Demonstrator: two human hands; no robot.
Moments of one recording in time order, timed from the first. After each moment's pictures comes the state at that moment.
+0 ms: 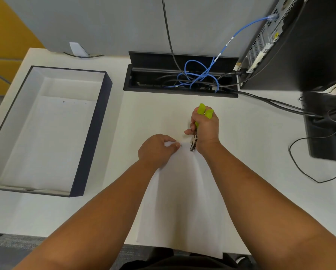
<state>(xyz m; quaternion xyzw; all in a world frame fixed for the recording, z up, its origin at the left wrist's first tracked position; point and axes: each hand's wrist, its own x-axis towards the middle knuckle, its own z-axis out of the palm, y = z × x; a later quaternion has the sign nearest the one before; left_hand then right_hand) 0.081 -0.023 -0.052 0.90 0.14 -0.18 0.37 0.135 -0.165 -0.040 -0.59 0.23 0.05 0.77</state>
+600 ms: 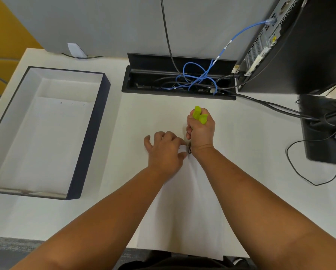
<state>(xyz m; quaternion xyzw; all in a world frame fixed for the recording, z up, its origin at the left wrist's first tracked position) 0.070 -0.053 -0.056 0.99 -0.03 -0.07 0.14 0.130 -0.155 -0.042 -0.64 0.20 0.01 0.74</state>
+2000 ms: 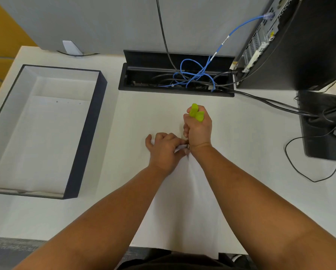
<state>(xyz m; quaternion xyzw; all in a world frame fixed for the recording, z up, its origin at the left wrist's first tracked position) 0.069 -0.057 -0.075 0.96 -0.02 -0.02 0.28 0.129 -0.158 -0.048 -0.65 0.18 0.01 0.74</state>
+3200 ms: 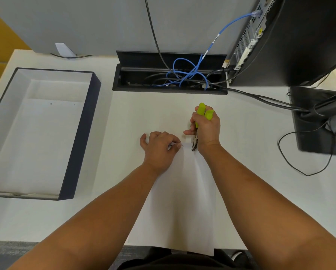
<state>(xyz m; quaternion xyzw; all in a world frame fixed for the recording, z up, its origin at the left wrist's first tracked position) 0.072 -0.057 -0.074 0.95 0.01 -0.04 0.31 0.126 -0.193 -0.041 -0.62 0.23 0.02 0.75</state>
